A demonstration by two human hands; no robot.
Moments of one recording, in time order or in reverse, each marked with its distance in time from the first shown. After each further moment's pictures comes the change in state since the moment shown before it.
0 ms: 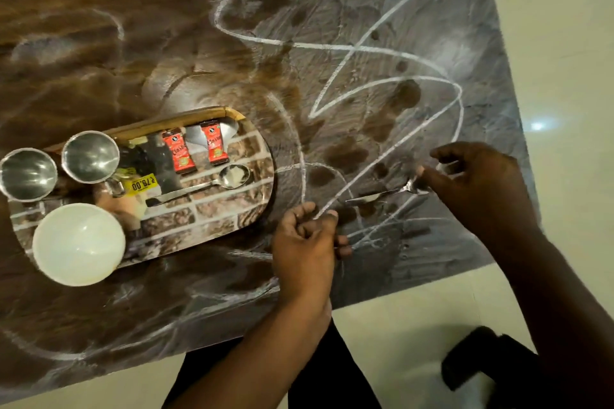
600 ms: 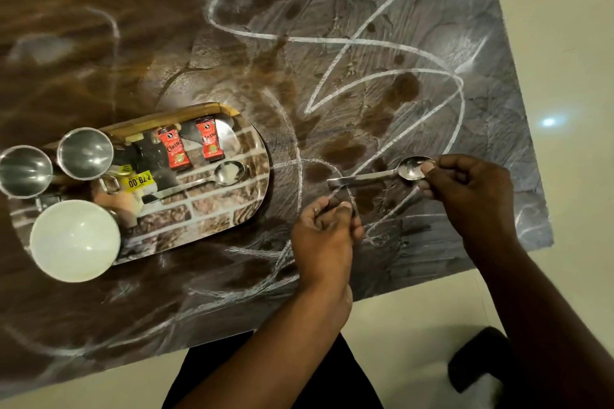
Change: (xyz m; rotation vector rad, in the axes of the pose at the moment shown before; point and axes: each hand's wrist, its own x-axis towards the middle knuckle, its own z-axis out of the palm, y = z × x) left_hand -0.002 -0.009 0.030 -0.149 -0.006 -0.050; right_hand -0.016 0.012 0.029 0.657 0.074 0.268
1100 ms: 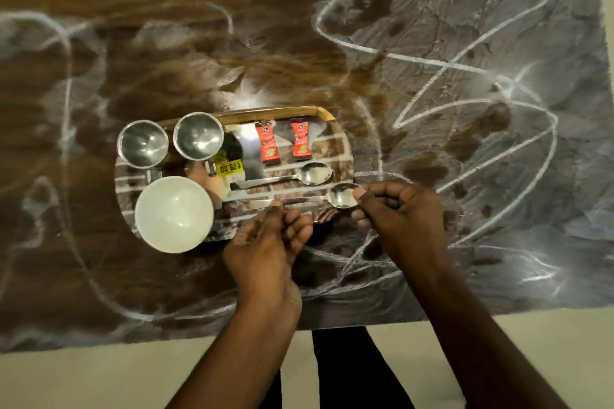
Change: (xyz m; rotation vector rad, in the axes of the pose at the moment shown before) left_hand 0.015 0.093 -0.128 -0.301 0.285 0.121; right_hand -0.080 -0.062 0.159 0.079 -0.348 0.034
